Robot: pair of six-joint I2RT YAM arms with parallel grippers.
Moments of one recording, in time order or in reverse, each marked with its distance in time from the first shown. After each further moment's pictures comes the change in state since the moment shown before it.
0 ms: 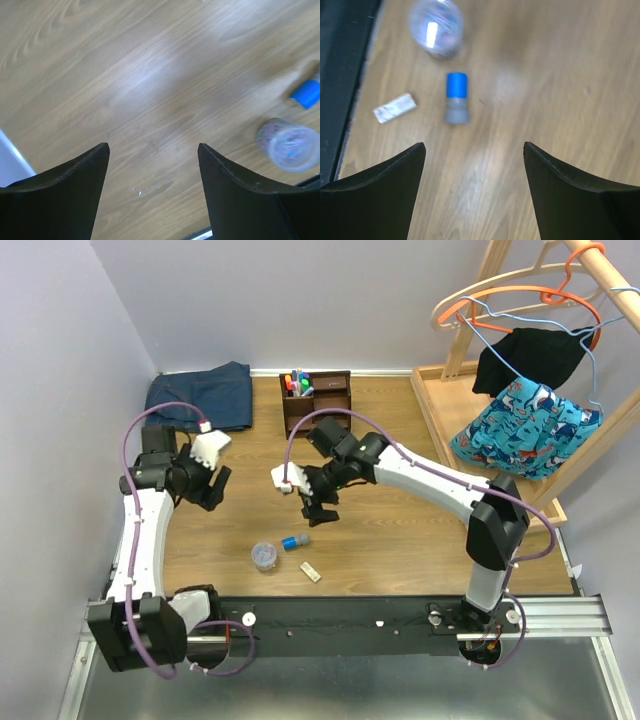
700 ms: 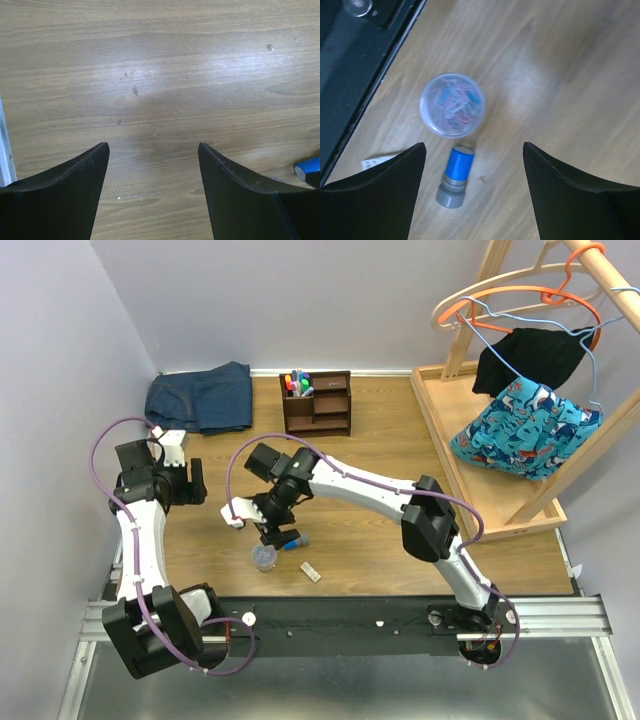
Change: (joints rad) left arm 0.261 -0.016 -0.160 0.248 -0.019 -0.345; right arm 0.216 0.394 0.465 -0.196 0.001 -0.122
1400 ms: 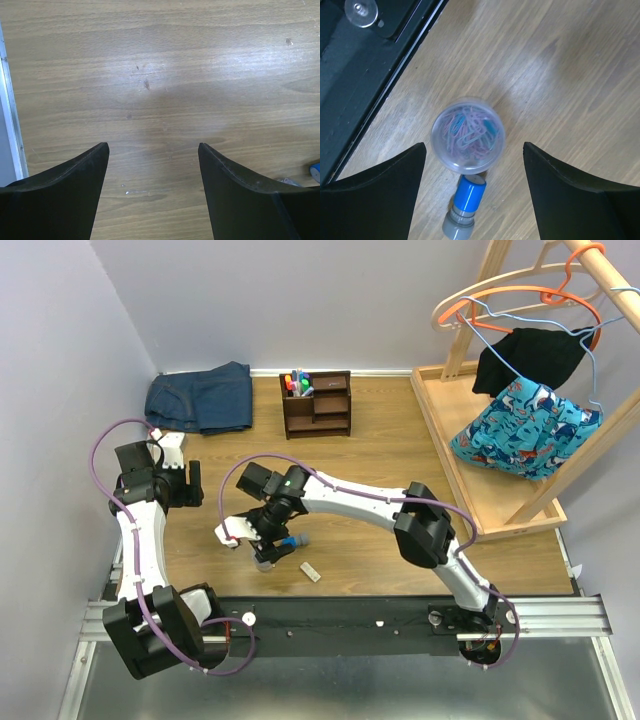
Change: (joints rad) left arm 0.006 -0.009 -0.011 -0.002 -0.049 0.020; right arm 0.078 0.004 -0.100 0.093 0.034 0.014
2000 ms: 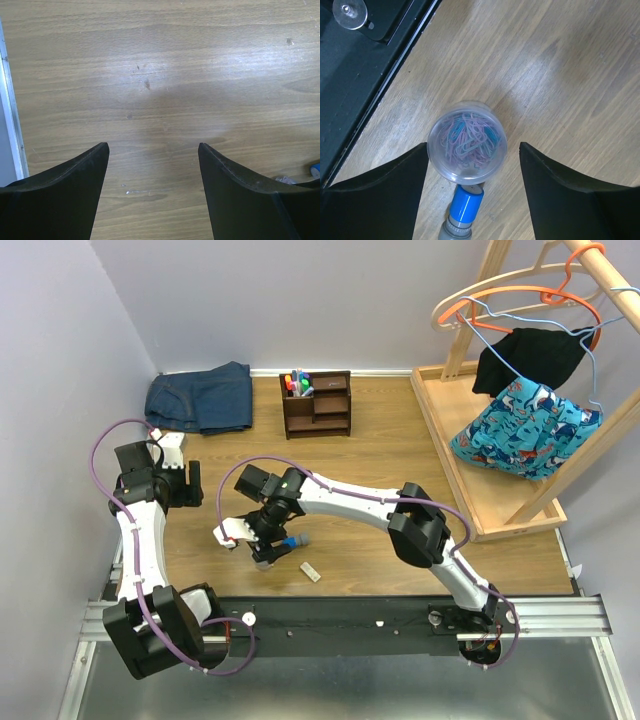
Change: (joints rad) left arm 0.002 0.000 0.000 0.000 0.000 0.003; right arm 0.003 0.039 0.023 0.016 -0.001 0.014
